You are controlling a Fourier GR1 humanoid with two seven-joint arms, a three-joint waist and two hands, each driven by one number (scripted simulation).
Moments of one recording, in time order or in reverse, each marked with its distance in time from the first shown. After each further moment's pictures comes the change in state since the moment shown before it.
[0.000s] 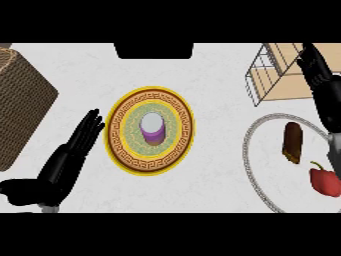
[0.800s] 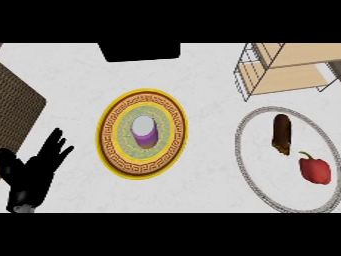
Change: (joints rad) left arm 0.069 0.038 0.161 0.212 0.079 0.121 0.230; right arm 0.397 -0.388 -0.146 -0.146 0.417 -0.304 0.438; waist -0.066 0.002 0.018
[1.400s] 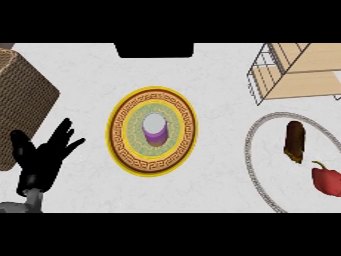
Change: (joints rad) left arm -0.104 -0.019 -0.001 0.065 -0.012 -0.026 0.064; right arm 0.066 -0.122 0.091 -0.502 -0.004 0.255 0.537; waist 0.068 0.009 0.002
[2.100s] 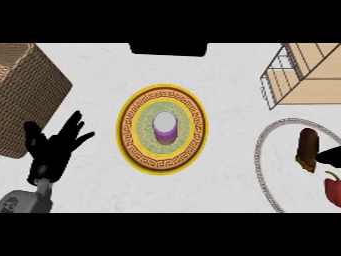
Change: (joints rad) left arm -0.072 -0.029 -0.014 0.049 -0.024 -0.035 -0.006; right arm -0.315 0.126 0.229 0.261 0.217 0.126 0.211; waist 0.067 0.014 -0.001
